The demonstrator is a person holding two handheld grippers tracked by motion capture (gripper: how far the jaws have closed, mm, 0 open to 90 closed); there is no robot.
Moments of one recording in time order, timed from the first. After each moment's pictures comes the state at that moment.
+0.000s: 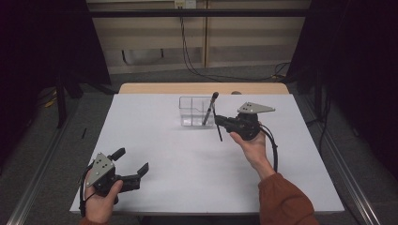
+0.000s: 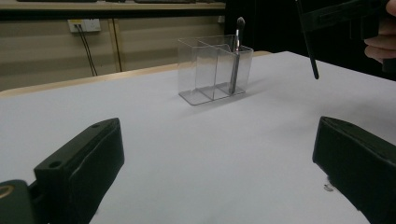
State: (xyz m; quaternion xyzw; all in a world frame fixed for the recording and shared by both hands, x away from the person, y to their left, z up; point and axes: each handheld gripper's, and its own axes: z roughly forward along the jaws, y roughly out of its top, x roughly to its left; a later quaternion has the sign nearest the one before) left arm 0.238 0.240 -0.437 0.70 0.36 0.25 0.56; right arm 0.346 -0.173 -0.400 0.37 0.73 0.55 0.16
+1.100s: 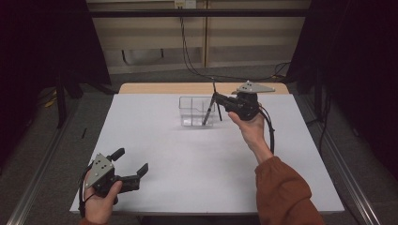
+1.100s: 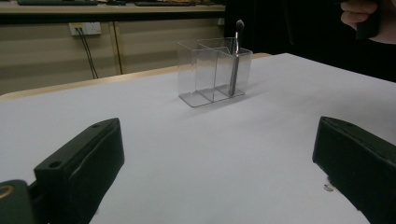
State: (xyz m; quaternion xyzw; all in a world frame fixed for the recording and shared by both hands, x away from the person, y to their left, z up) left arm 0.236 0.242 -0.436 0.70 0.36 0.25 0.56; right arm 0.385 -0.169 -0.362 0.38 0.71 0.55 0.21
